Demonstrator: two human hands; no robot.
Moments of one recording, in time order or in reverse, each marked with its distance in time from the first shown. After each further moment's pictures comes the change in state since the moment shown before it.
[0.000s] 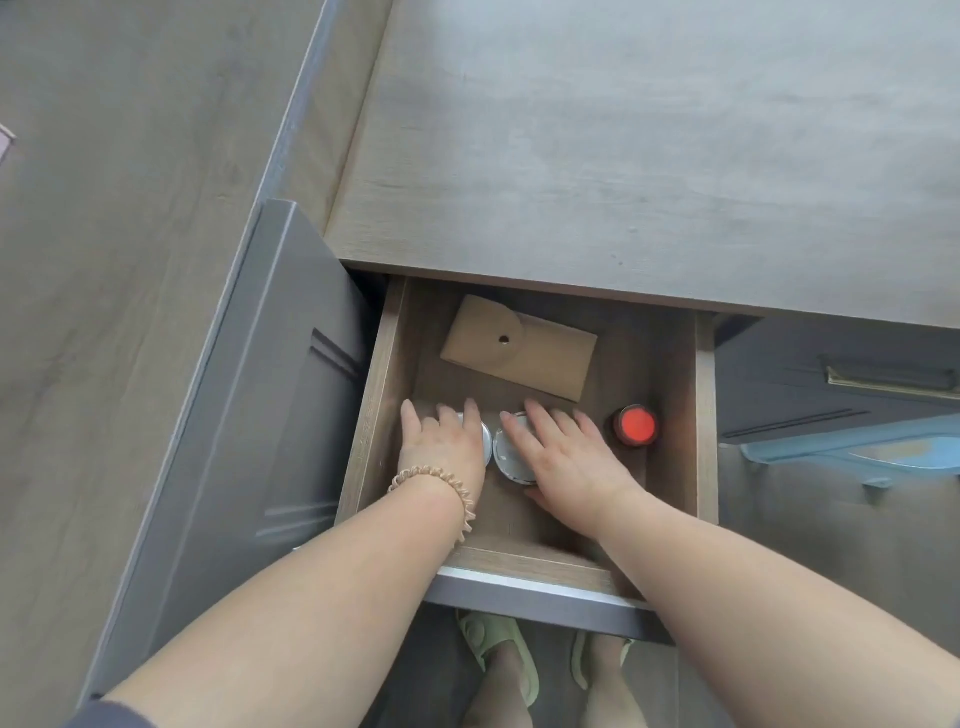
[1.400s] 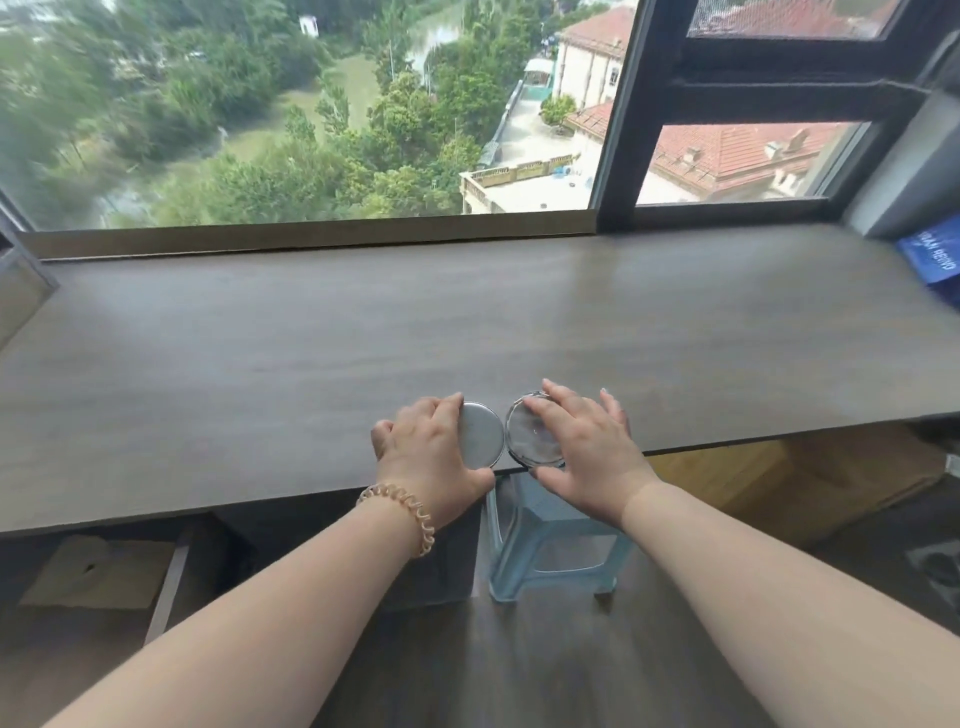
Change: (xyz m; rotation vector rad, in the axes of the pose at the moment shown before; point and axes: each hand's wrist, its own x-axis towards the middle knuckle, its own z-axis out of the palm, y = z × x) left_hand -0.094 0.458 -0.329 -0.532 0.607 0.301; right_hand -0.383 0.432 -0.210 0.117 0.500 0.388
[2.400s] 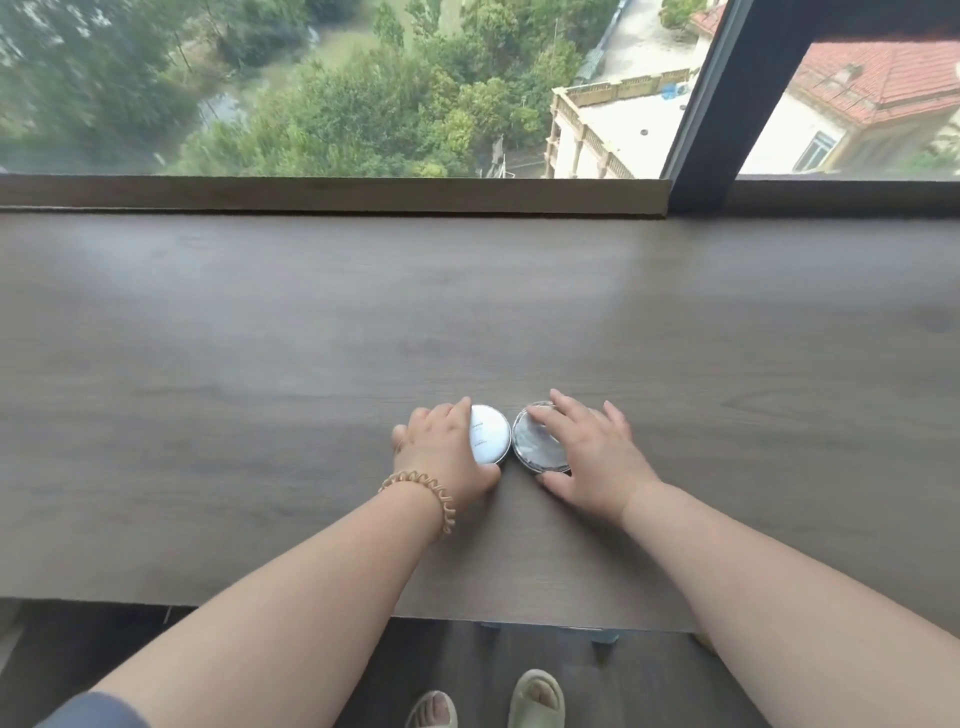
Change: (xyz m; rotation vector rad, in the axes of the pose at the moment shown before) left_hand 0.216 0.042 0.135 0.065 -0.236 -0.315; right_hand 0.184 0.189 0.085 0.097 -0.300 -0.084
